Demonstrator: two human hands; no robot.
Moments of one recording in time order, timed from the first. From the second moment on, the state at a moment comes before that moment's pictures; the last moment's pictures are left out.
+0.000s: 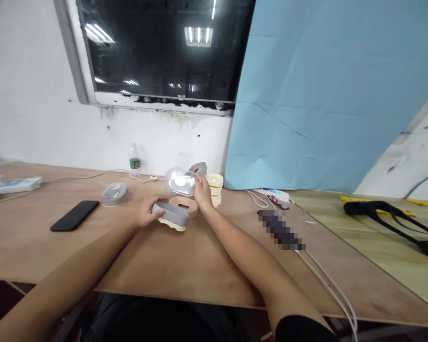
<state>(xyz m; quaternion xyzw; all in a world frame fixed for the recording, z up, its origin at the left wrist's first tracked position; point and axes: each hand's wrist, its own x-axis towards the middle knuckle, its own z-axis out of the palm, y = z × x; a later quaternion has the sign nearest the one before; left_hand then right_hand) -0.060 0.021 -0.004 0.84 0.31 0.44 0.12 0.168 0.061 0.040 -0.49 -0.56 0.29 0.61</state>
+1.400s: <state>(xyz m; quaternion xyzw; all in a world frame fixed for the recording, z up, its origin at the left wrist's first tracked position) -0.055 0.020 0.000 0.87 0.35 0.30 0.18 0.205 0.016 -0.021 -0.30 -0.86 0.07 0.40</state>
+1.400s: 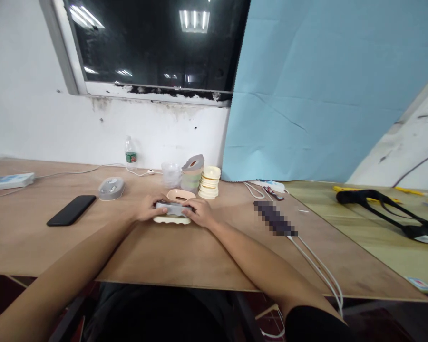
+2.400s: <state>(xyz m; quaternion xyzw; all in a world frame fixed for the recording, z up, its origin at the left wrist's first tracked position) -0.027 0.061 -0.032 0.63 0.45 0.52 0.36 0.193 0.041 -0.019 -0.50 -0.49 0.48 0.53</state>
